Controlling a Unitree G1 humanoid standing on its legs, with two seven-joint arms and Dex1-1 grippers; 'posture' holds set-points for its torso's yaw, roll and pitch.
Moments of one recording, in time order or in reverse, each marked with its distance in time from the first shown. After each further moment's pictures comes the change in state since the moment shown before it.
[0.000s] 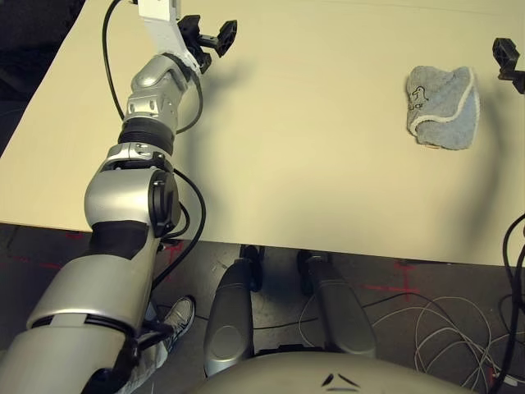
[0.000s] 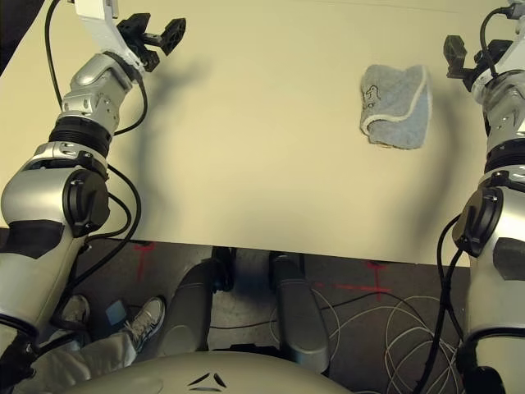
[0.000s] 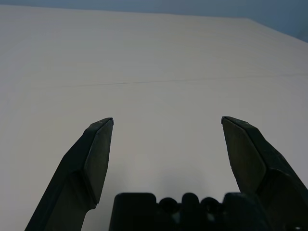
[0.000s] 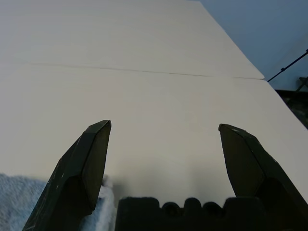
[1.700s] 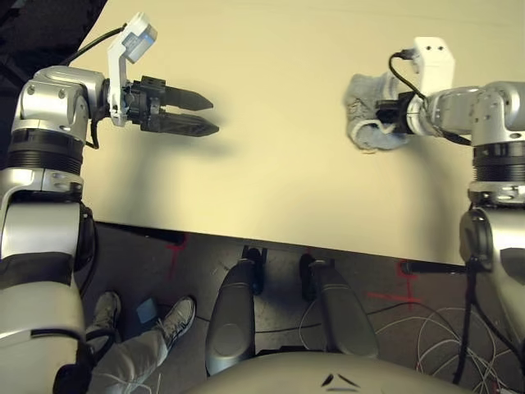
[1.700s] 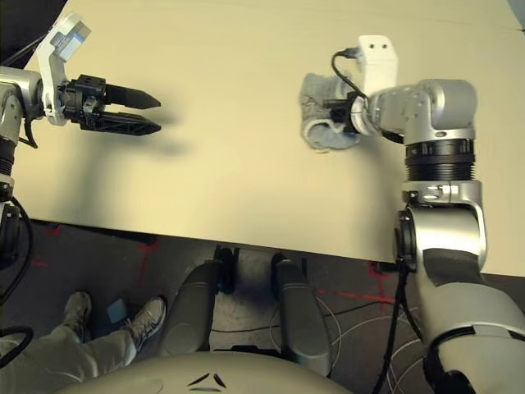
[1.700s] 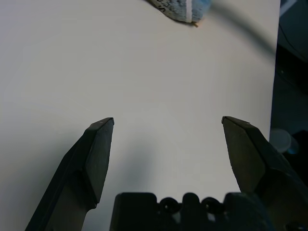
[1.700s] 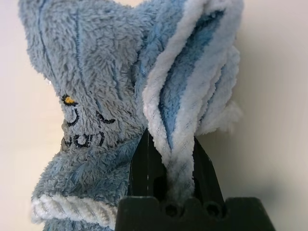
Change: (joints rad) left arm 0.176 0.443 -0.374 -0.457 -0.107 0.627 -1.102; right arm 0.104 0.194 0.220 -0.863 0.244 1.392 -0.294
